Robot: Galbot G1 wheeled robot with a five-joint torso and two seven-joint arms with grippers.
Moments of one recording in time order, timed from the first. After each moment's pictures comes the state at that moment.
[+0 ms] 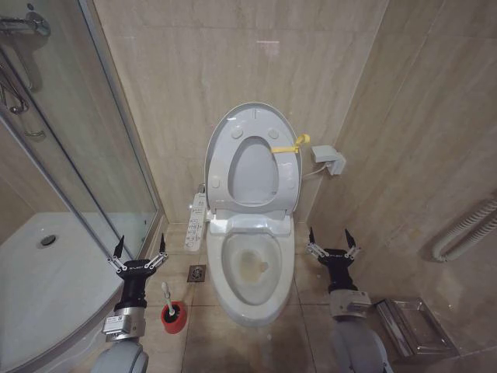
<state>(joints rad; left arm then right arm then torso) 1.46 -1.34 -0.54 -2.01 -0.04 -0.29 -0.23 -1.42 1.48 0.55 2.02 0.00 0.12 0.19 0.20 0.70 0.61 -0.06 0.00</state>
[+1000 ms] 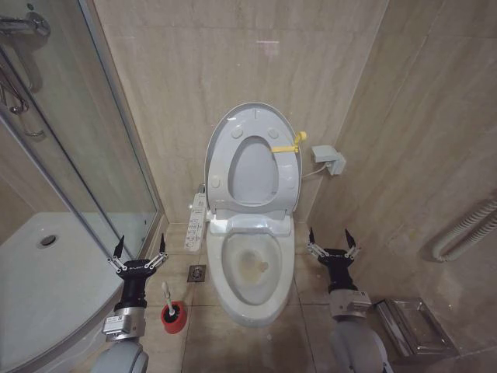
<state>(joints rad) 1.46 -1.34 -0.54 -2.01 -0.04 -0.29 -0.23 -1.41 1.48 0.55 2.02 0.00 0.12 0.20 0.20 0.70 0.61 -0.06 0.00</state>
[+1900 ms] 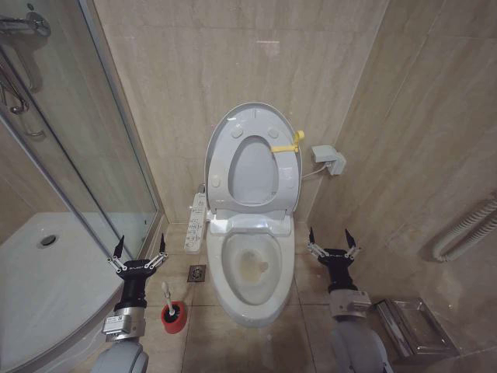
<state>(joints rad) 1.46 -1.34 -0.54 -2.01 -0.04 -0.29 -0.23 -1.41 1.48 0.55 2.02 0.00 0.12 0.20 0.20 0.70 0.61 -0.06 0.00</state>
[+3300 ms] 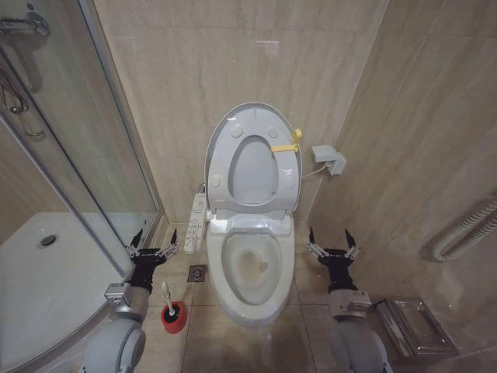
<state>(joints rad) 1.37 -1.31 -0.56 -2.07 -0.23 0.05 -0.09 -1.41 1.48 0.55 2.02 0.00 0.12 0.20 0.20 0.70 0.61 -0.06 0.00</state>
